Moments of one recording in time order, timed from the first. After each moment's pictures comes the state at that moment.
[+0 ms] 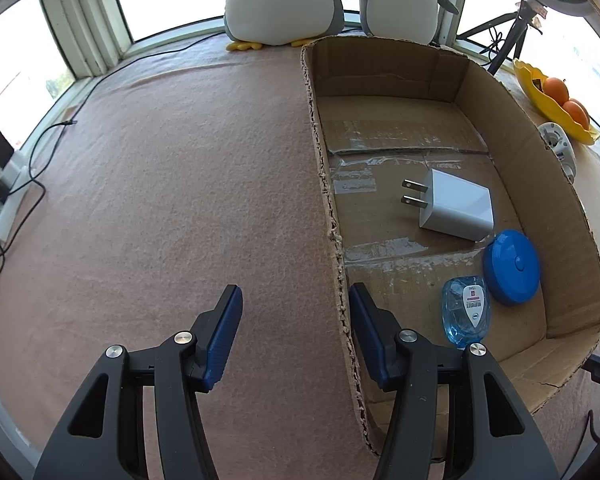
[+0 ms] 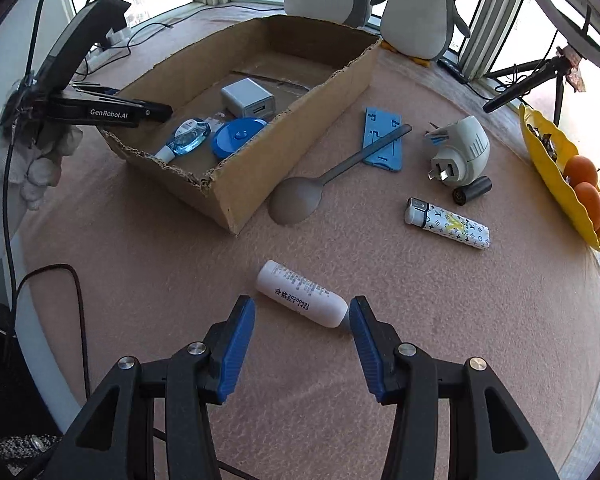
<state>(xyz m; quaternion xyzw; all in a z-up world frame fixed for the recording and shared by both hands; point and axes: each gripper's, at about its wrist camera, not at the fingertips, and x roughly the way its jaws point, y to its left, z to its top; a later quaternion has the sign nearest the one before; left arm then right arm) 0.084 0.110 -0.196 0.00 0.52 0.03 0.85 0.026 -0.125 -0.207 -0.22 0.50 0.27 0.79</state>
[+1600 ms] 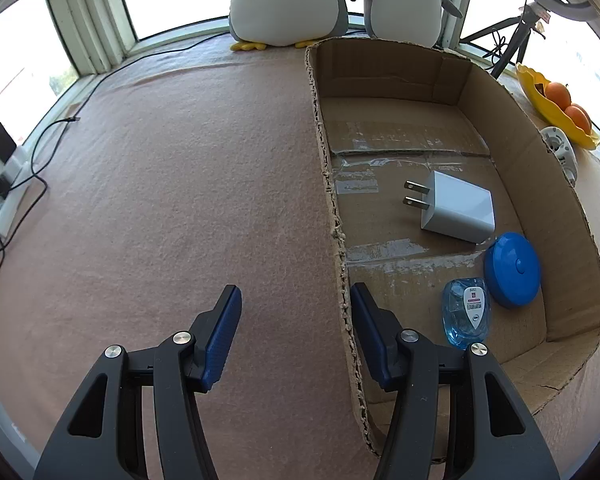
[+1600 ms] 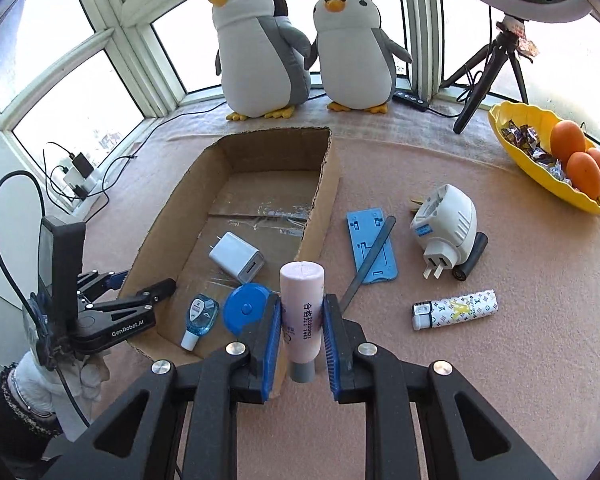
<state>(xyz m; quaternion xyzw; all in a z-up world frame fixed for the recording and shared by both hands) 0.084 0.111 -0.195 -0.01 0.52 0.04 0.85 0.103 -0.112 -0.134 0.01 0.47 0.23 0.85</state>
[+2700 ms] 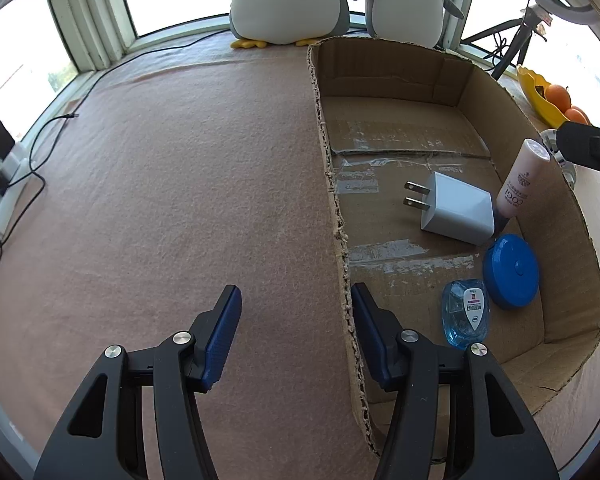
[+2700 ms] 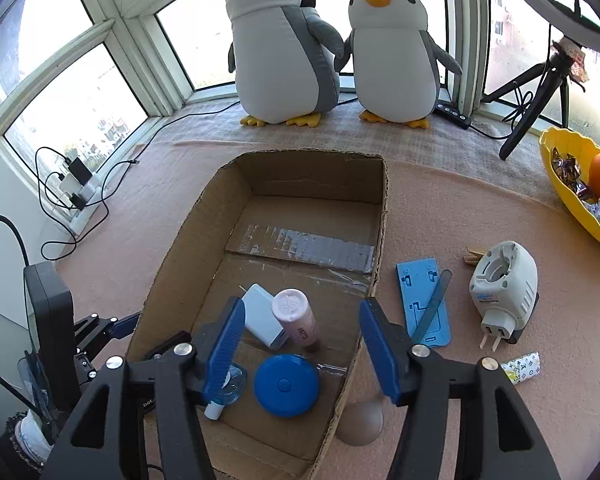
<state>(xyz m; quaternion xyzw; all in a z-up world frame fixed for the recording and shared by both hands) 0.084 0.114 -0.196 -0.01 0.52 0.03 0.85 0.141 -0.067 -0.138 0.01 0.47 0.23 0.85</state>
